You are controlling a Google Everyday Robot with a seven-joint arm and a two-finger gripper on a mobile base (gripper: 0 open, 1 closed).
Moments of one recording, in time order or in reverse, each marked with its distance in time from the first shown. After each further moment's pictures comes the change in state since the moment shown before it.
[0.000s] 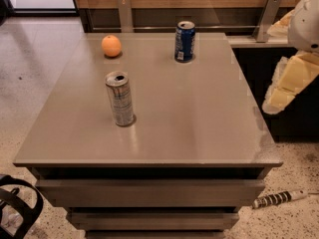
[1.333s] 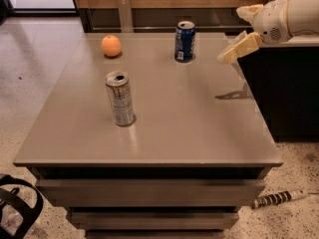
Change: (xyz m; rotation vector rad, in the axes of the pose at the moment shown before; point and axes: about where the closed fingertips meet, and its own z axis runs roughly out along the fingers) arm -0.048 -0.174 0.104 0.112 -0.671 0.116
